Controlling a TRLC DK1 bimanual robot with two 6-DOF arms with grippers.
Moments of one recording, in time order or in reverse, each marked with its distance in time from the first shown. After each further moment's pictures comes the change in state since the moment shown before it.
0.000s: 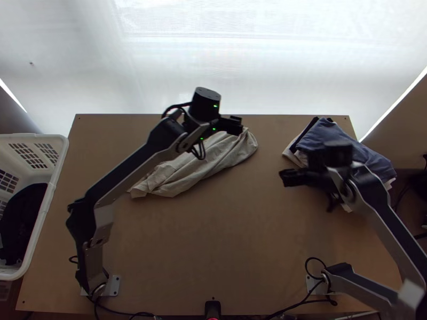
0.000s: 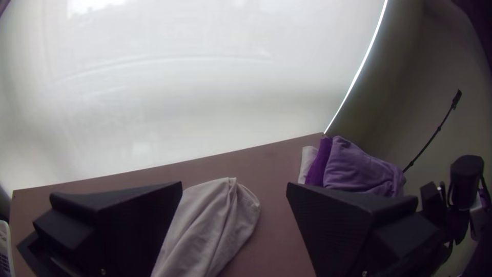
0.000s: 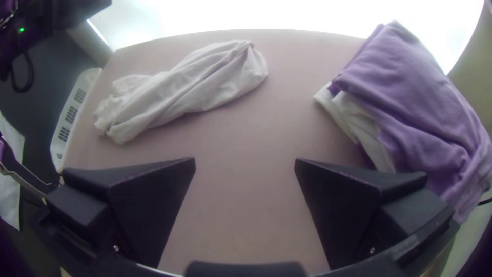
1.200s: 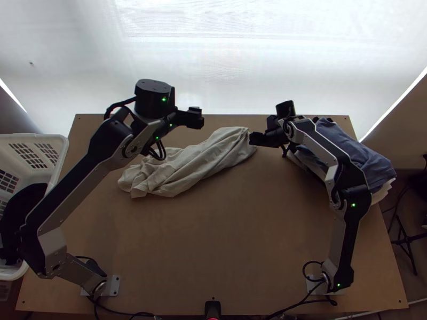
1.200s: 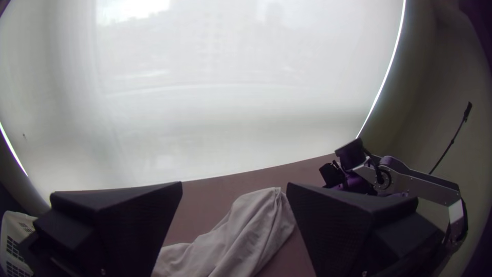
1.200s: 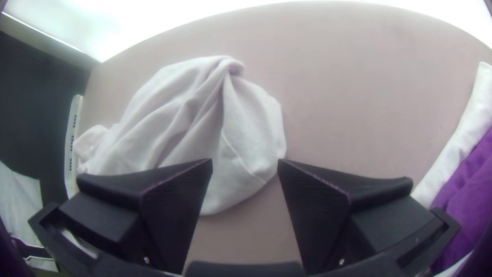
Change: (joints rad) left arm 0.107 -0.298 -0.211 -0.040 -0.071 0.063; right arm -0.031 0.942 0.669 0.117 -0.162 0.088
